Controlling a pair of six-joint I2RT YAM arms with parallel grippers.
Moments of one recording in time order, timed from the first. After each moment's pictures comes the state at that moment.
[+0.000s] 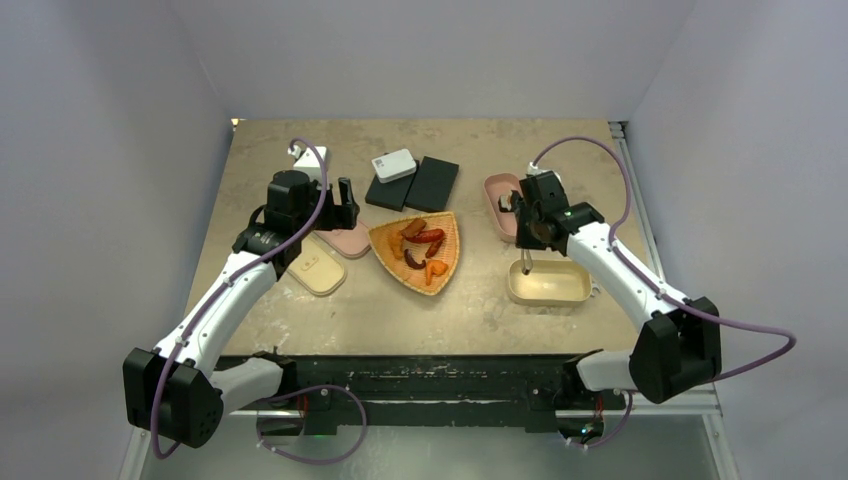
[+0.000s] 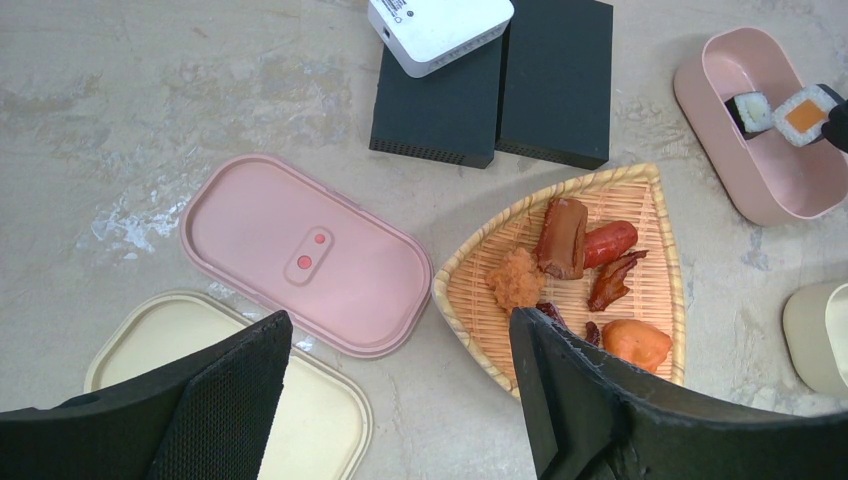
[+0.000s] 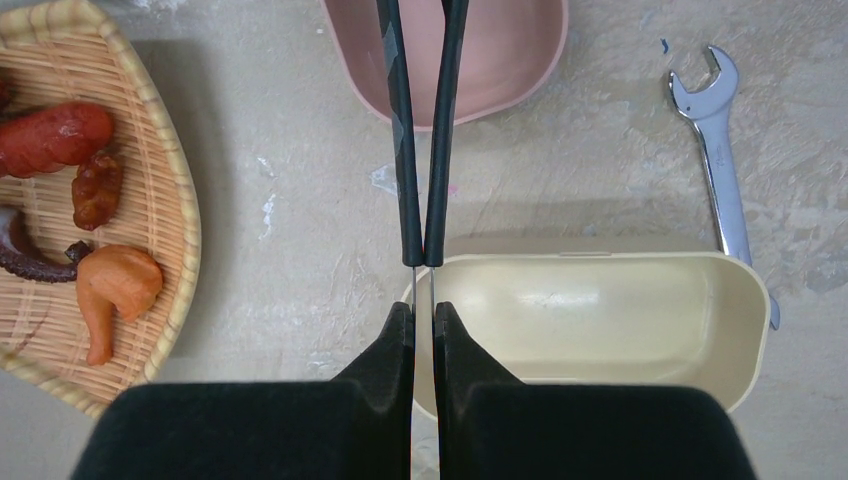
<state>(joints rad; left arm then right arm) -0.30 1.13 0.92 -0.29 -0.01 -0.22 0.37 1.34 1.05 -0.69 0.22 0.41</state>
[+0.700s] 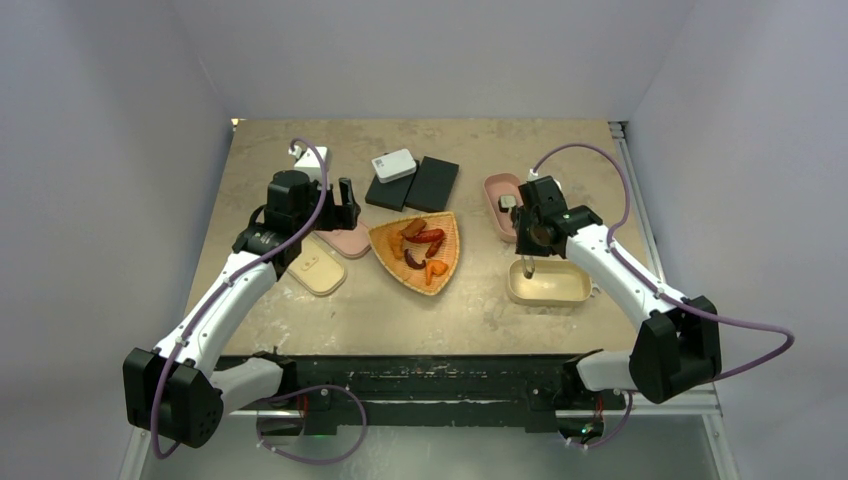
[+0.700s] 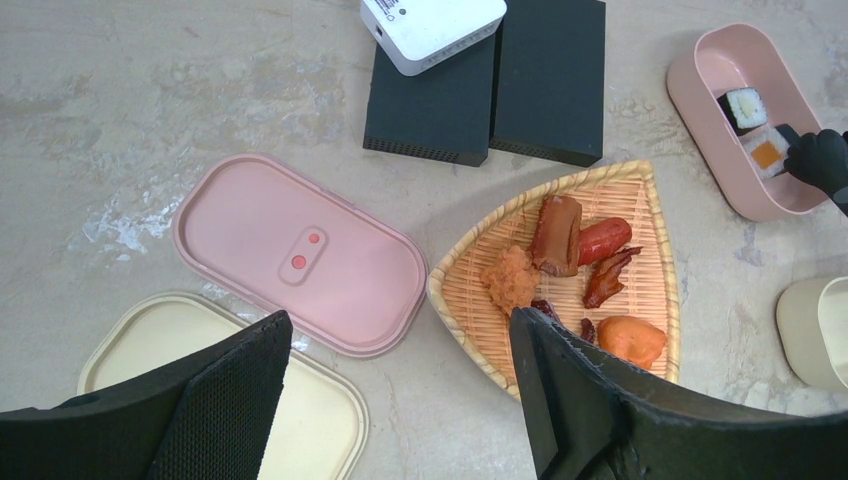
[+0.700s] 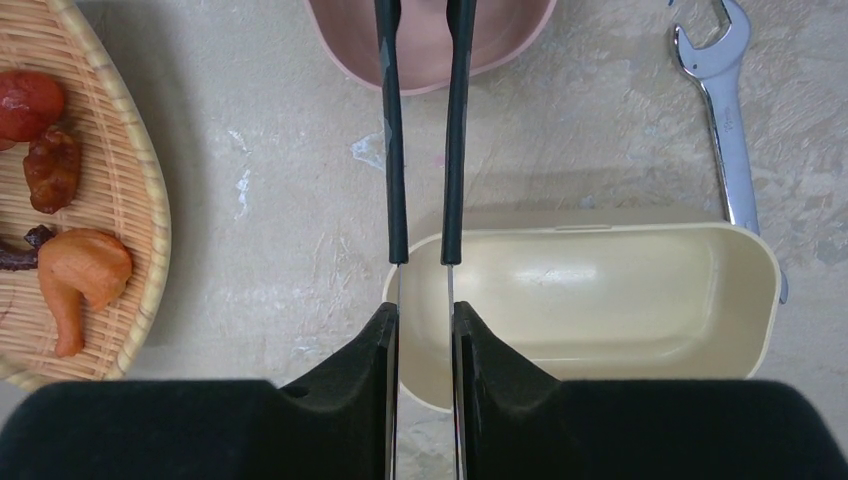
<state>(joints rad) -0.30 1.13 0.92 -0.29 0.00 -0.22 0.37 1.34 1.02 -0.72 0.22 0.44</state>
